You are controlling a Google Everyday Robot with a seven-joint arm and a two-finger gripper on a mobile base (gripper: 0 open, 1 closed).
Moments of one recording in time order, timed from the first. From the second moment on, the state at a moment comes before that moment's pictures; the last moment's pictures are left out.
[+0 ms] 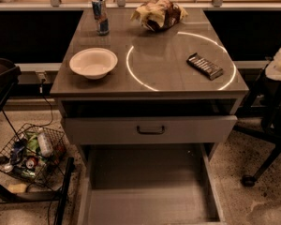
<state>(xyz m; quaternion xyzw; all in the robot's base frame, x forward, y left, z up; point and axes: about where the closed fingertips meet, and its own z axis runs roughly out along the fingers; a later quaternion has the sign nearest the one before) 0.400 -0.192 1.122 -0.57 0.73 -0.15 0.34</state>
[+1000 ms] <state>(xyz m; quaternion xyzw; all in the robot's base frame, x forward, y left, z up) 0.466 -0.195 1.139 -0.49 0.73 -0.09 0.46</state>
